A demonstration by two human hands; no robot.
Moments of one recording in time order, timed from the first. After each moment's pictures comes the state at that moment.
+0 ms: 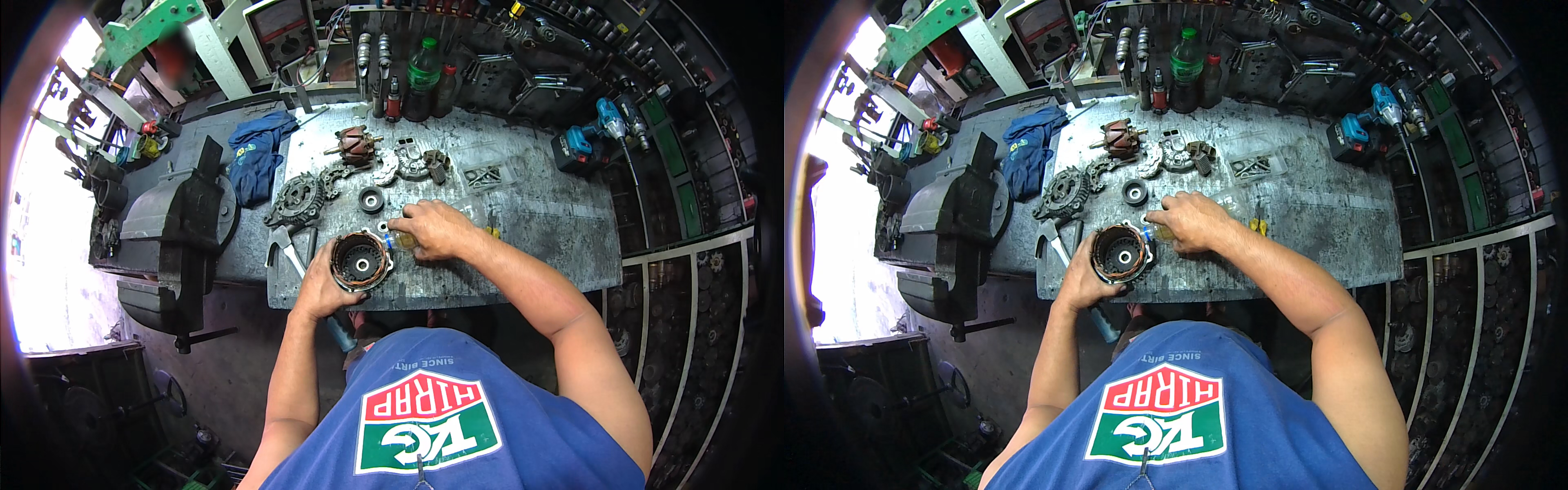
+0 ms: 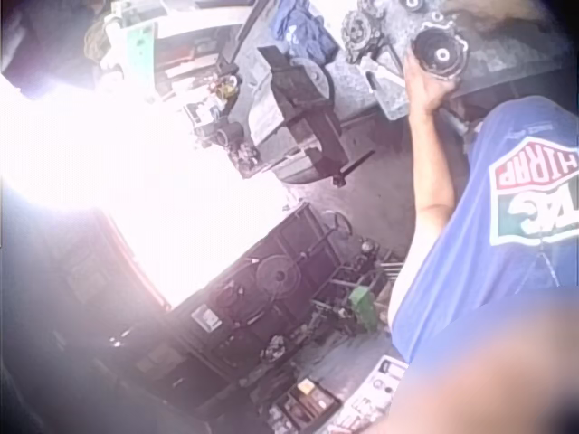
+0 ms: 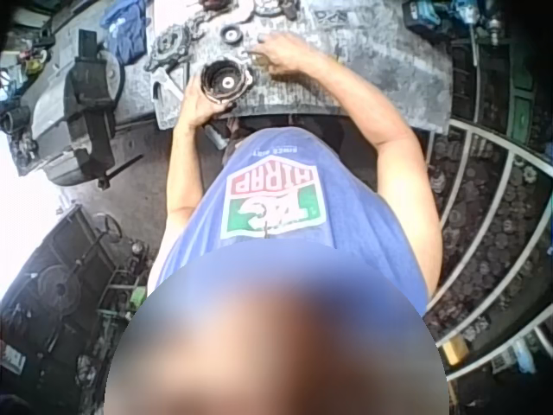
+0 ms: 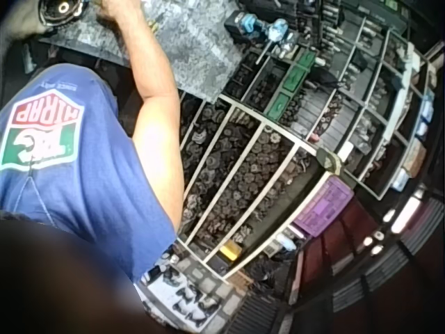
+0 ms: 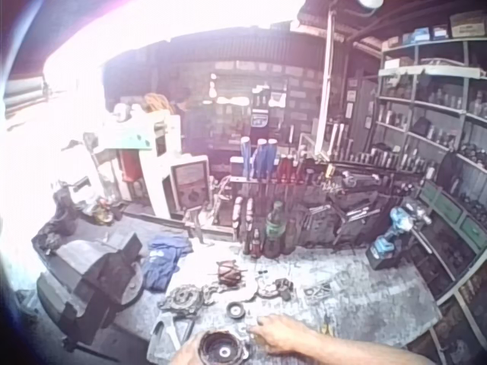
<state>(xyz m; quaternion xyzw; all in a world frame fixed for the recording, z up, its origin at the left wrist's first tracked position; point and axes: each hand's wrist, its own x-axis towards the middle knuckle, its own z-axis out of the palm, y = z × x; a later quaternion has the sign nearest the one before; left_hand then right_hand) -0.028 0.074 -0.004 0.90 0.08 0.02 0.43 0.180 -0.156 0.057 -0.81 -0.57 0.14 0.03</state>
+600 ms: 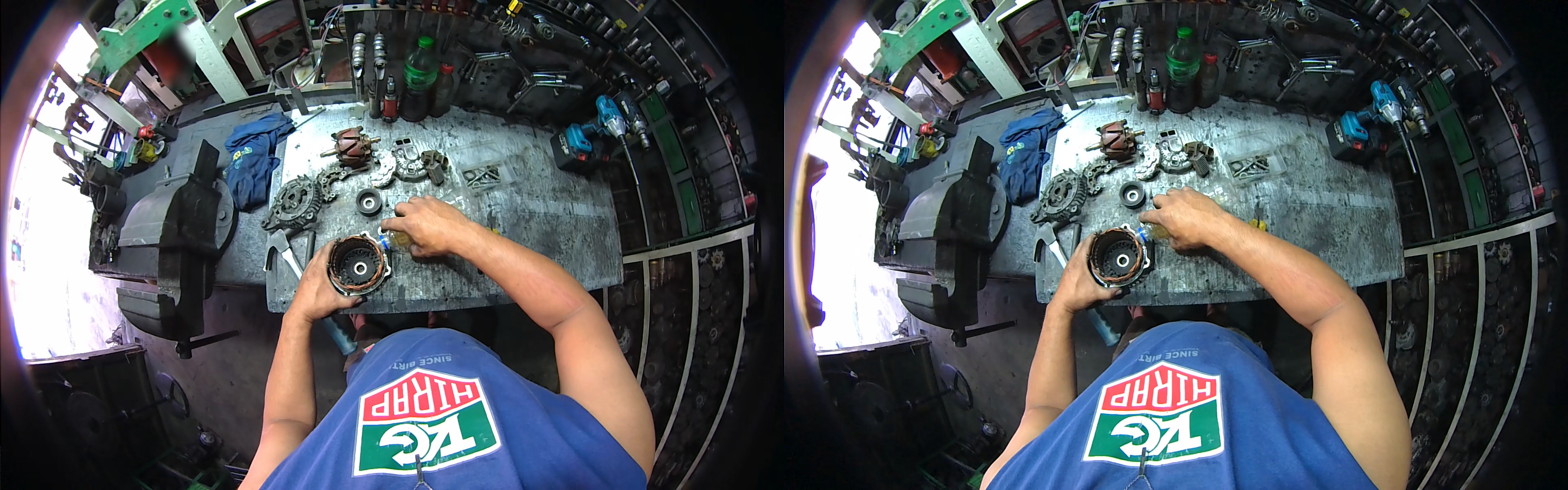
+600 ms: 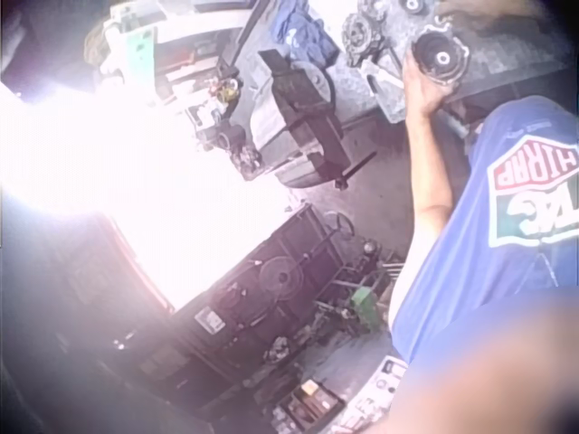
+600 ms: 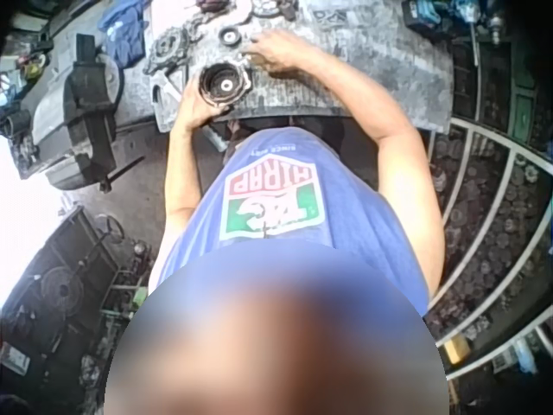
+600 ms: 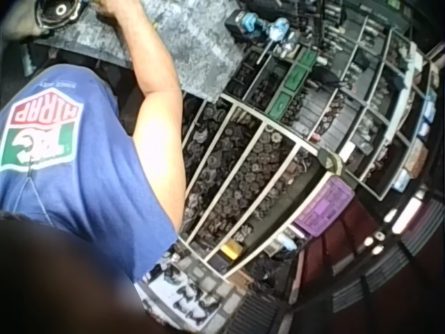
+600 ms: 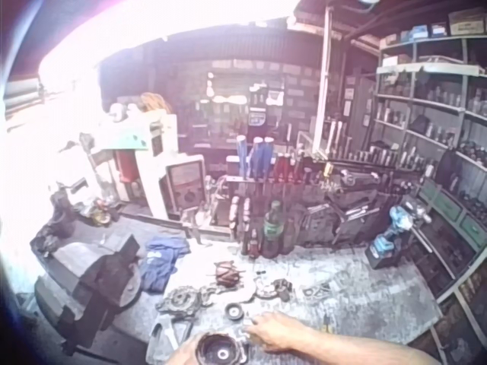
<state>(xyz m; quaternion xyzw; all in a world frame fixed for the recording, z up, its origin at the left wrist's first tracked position) -0.023 0.080 0.002 0.89 0.07 0.02 0.45 0.193 -0.147 0.055 -0.78 -0.61 0.14 0.02</state>
